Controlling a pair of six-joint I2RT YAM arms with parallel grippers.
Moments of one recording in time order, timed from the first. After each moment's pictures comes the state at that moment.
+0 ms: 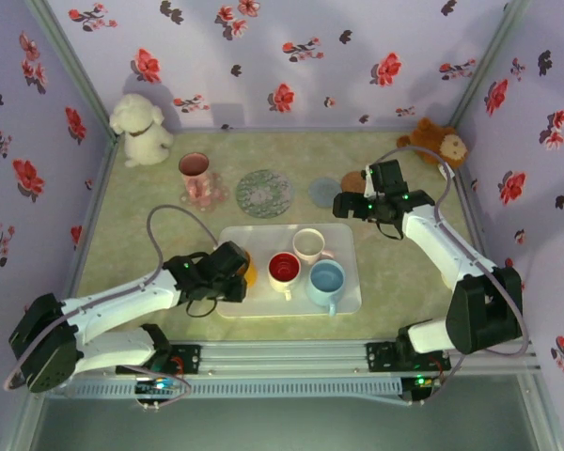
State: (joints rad) left arm -0.96 1.13 0.68 -0.71 -0.07 -0.73; right arm 0.29 1.39 1.05 -0.61 -0.13 0.34
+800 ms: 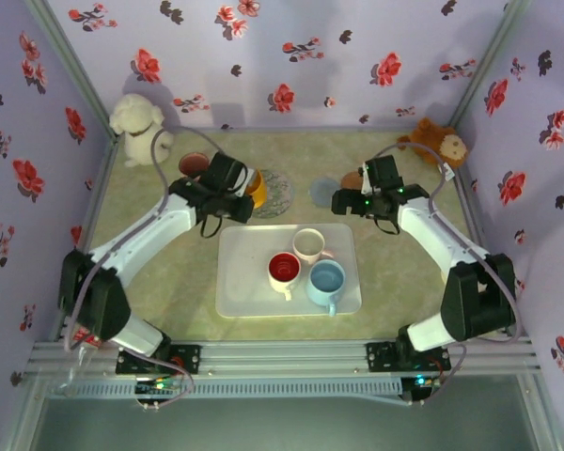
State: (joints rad) left arm -0.60 1.56 1.32 -0.74 0.00 -0.17; right arm 0.29 1.47 1.09 -0.61 -0.11 0.32
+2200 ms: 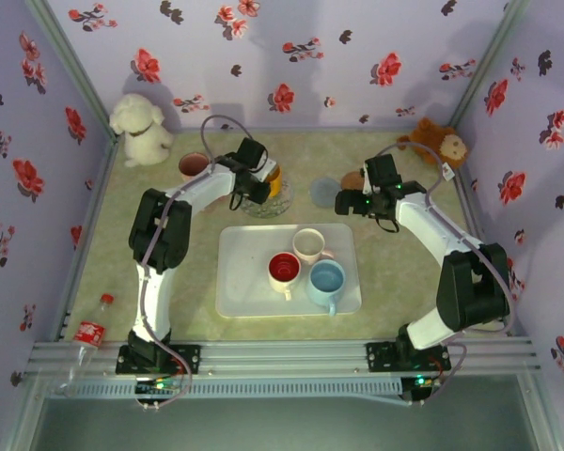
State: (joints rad) left arm -0.51 2.14 1.68 -0.61 0.03 0.07; right arm 0.27 1.53 1.11 -0.62 -0.07 0.30
